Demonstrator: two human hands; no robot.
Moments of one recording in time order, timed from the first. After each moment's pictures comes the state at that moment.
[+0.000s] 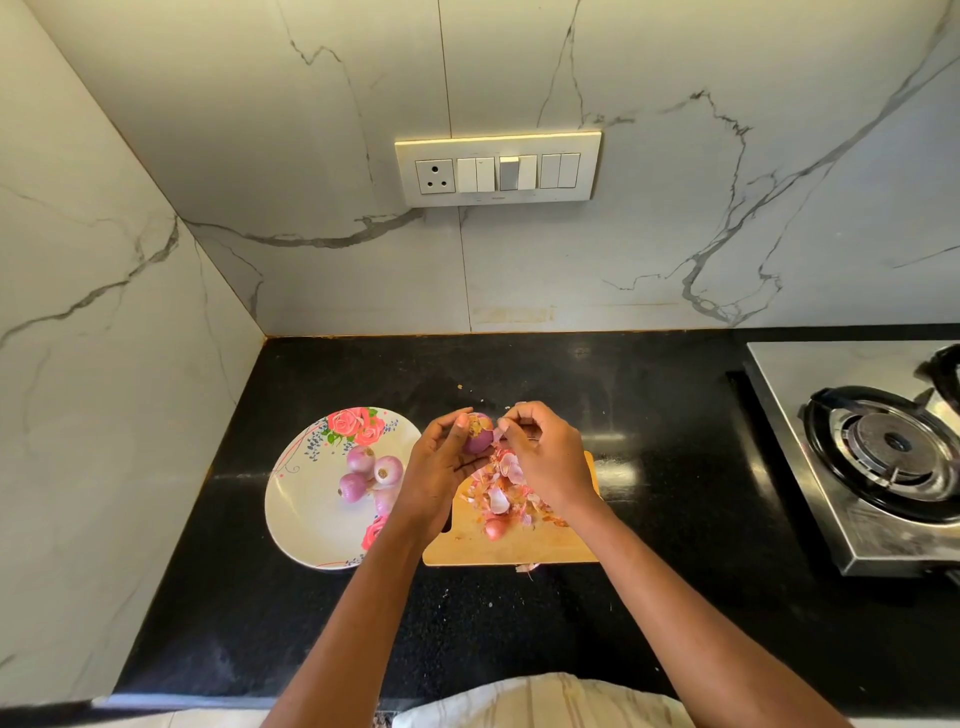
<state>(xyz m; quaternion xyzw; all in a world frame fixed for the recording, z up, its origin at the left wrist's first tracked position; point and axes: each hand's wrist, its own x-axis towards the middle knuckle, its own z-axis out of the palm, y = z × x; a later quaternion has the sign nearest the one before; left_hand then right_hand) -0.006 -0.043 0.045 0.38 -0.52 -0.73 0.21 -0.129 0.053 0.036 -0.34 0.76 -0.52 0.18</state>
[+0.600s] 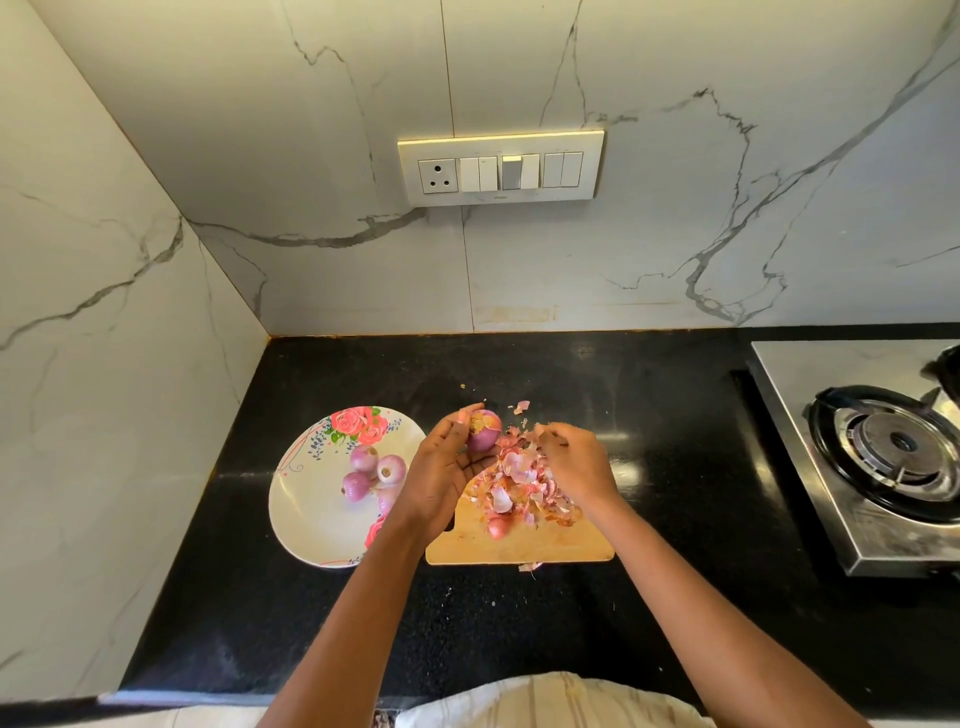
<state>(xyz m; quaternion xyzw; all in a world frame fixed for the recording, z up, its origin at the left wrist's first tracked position) -0.005 -0.044 0.050 0.36 -0.49 -0.77 0.18 -0.154 0.069 0.014 -0.27 0.84 -0.42 0.24</state>
